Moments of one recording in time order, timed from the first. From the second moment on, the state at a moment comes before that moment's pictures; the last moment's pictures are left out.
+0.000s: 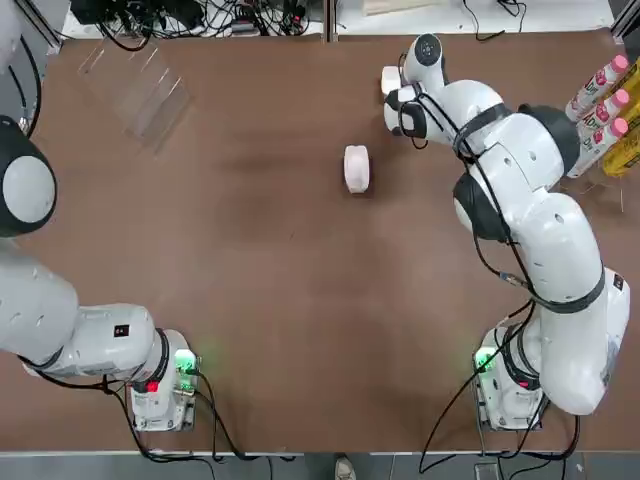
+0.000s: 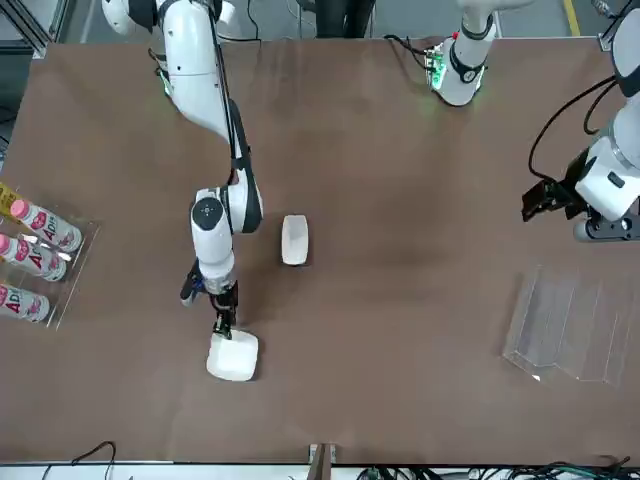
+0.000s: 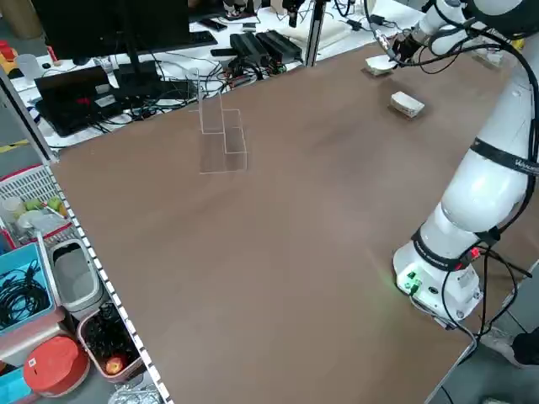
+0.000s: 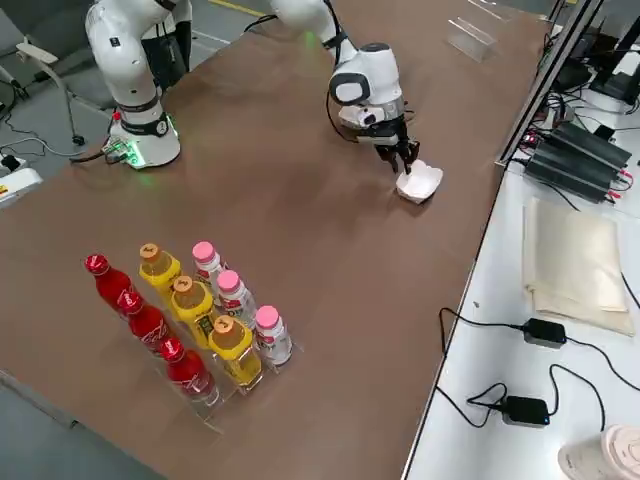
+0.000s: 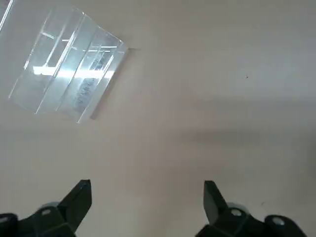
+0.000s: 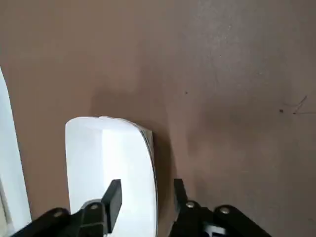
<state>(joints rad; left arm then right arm) 0.07 0.12 -0.18 -1.54 0.02 1.65 -0.13 0.93 0.81 -0.61 -1.74 0.40 2.78 1.91</state>
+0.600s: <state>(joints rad) 0.07 0.11 -0.20 -1.50 0.04 1.64 -0.11 0.93 0.67 -0.62 -1.73 0.40 2.47 1.49</state>
